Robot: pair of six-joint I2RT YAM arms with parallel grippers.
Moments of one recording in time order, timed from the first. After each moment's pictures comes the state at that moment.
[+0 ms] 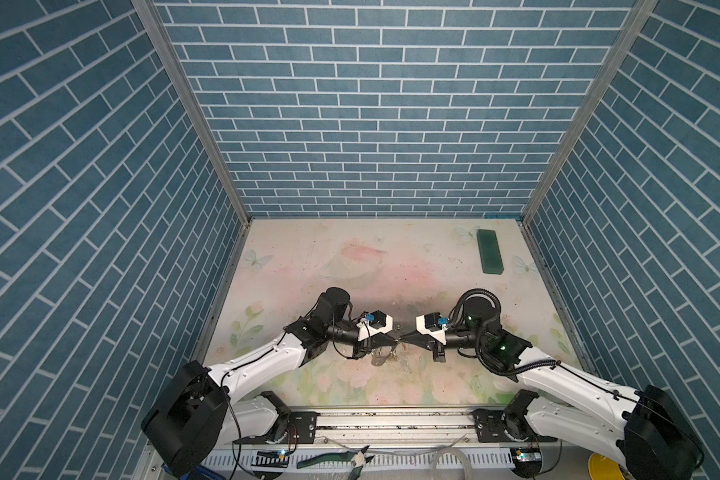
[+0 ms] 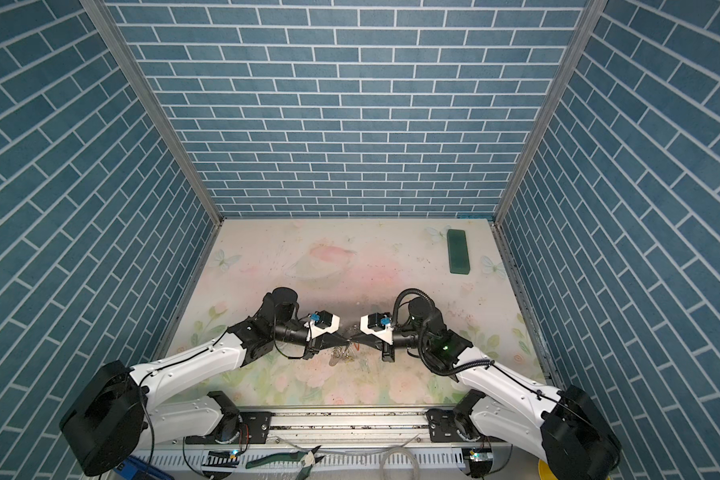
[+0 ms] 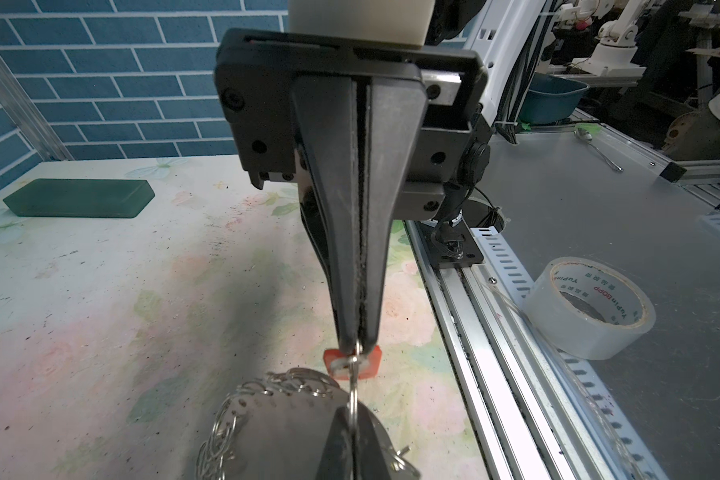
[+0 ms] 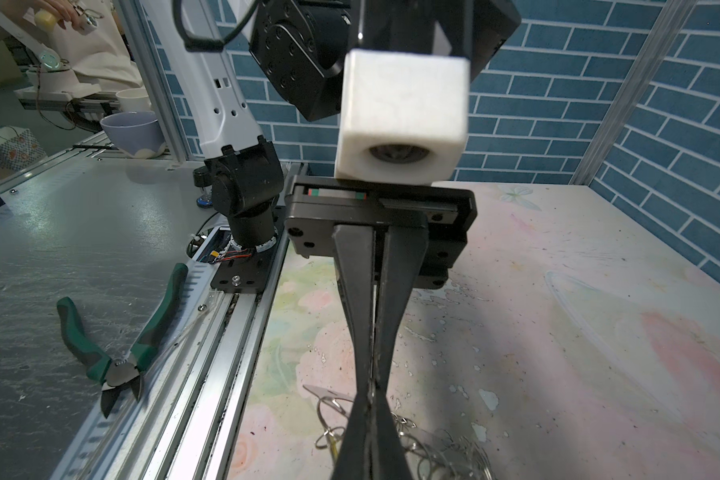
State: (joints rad) left arm -0.68 1.21 0.56 0.12 0.92 0.44; right arm 0.77 1.02 0.45 0.25 -0.82 -0.32
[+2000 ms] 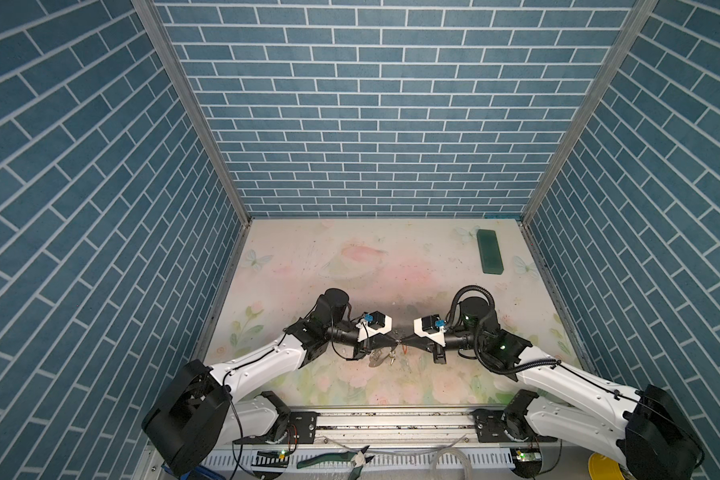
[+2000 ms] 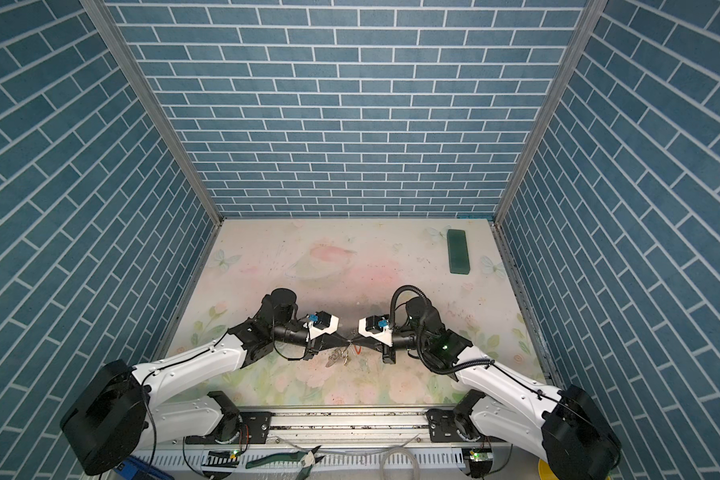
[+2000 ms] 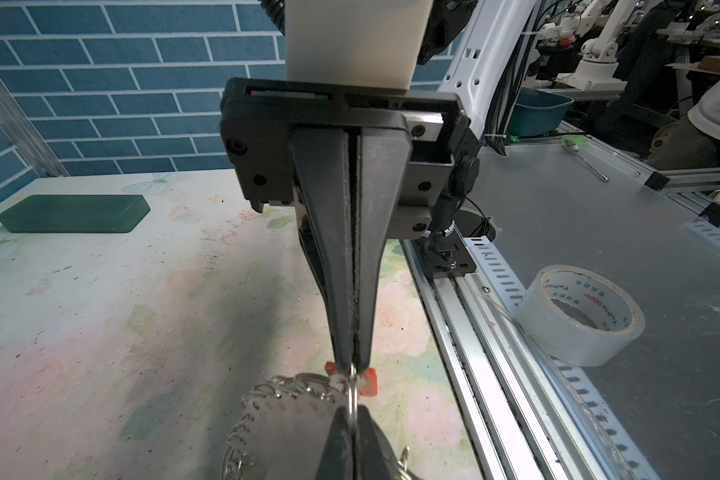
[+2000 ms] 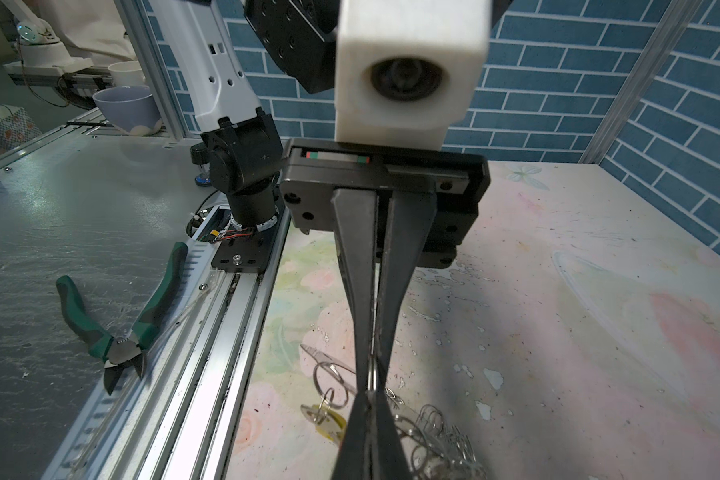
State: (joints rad) left arm -0.68 1.21 0.54 0.17 0.95 0.42; right arm 0.78 1.02 0.47 0.16 -0.80 -0.37
